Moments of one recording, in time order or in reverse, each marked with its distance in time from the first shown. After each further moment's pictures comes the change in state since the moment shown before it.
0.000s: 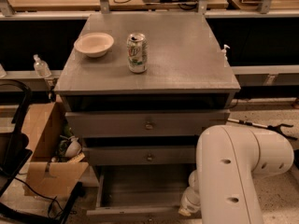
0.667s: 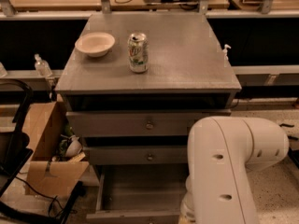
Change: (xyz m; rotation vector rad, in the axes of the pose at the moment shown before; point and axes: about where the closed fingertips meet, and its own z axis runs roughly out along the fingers) arm 0.009 0.047 -0.019 -0.068 0.079 0.022
